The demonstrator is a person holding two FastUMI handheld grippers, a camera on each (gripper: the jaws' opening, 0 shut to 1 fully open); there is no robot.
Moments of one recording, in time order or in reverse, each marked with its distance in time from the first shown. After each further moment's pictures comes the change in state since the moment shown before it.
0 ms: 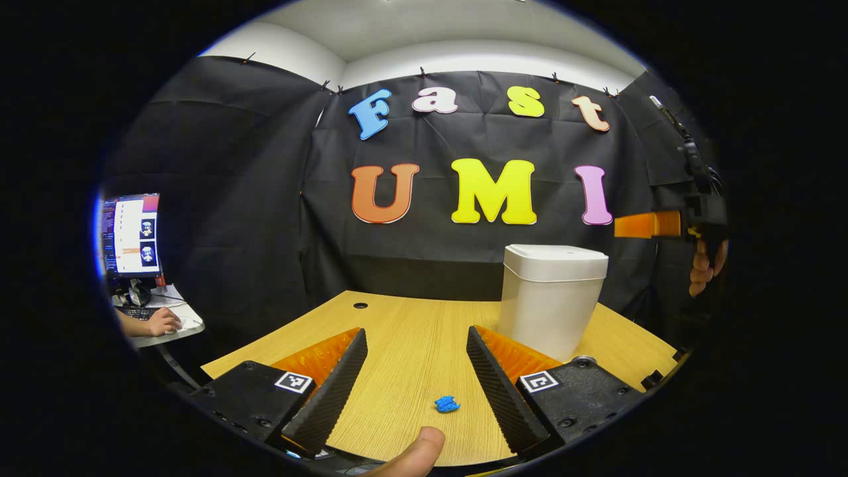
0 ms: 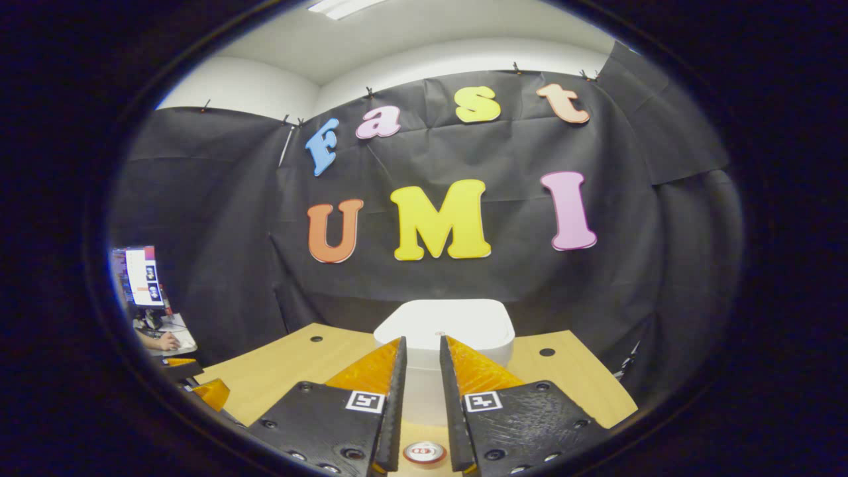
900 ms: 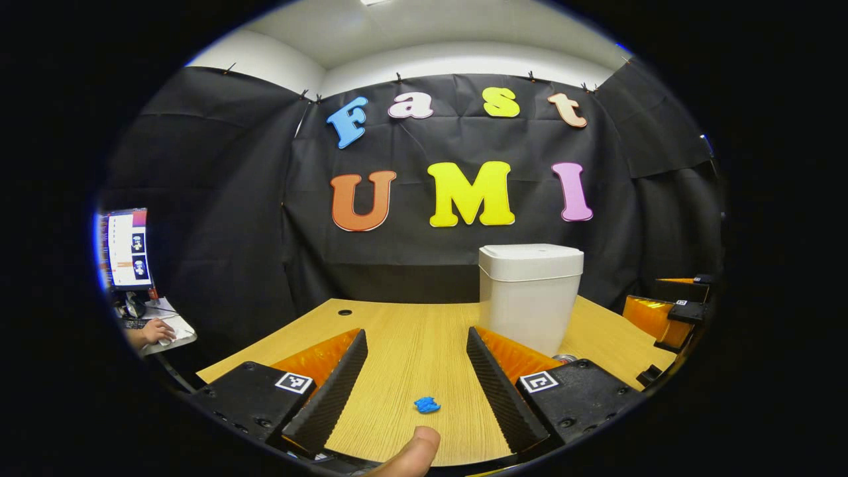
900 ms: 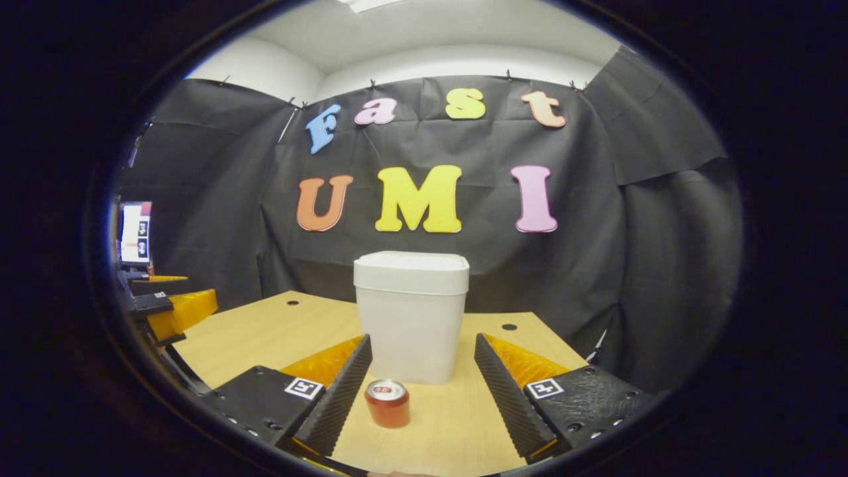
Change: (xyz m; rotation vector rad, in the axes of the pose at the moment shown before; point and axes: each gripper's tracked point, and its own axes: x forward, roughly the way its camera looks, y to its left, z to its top) left arm -0.010 -0.036 0.005 0.053 -0.034 -0.055; right arm -0.100 -0.042 -0.109 -0.103 -0.007 -0.118
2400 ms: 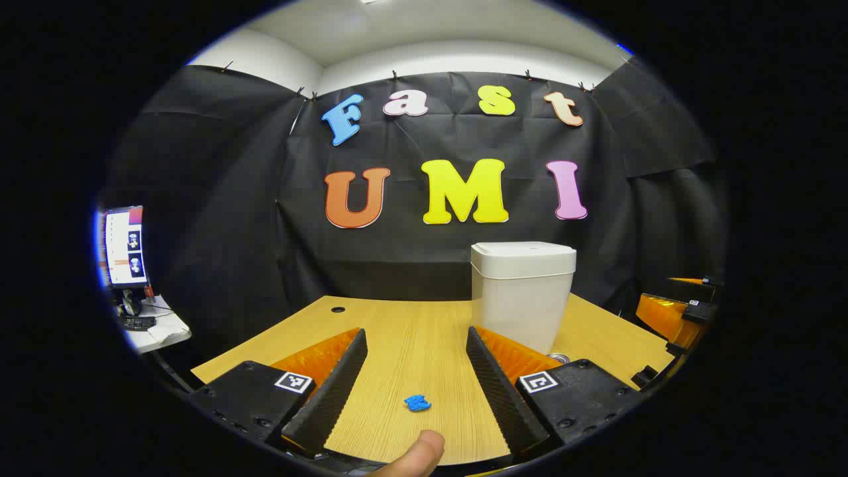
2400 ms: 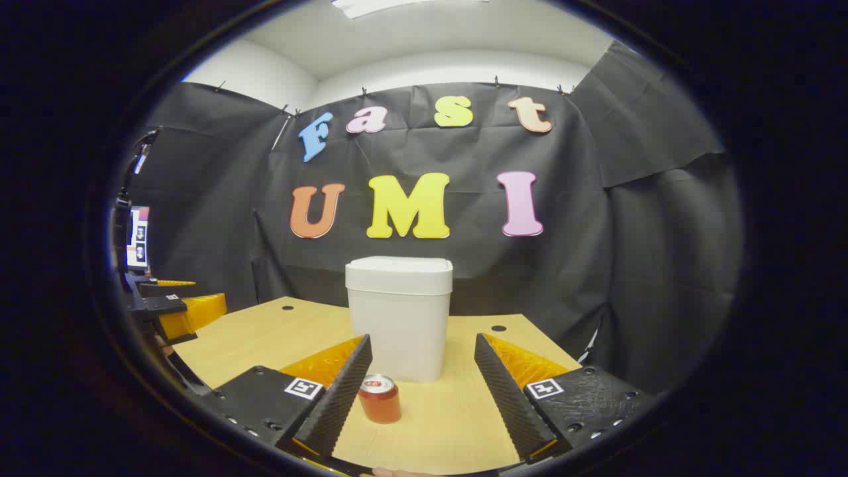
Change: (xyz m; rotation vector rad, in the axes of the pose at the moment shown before) left arm 0.004 -0.015 -0.006 0.013 0.009 -0.028; right arm -0.028 -0.017 -0.009 0.029 -0.023 -0.025
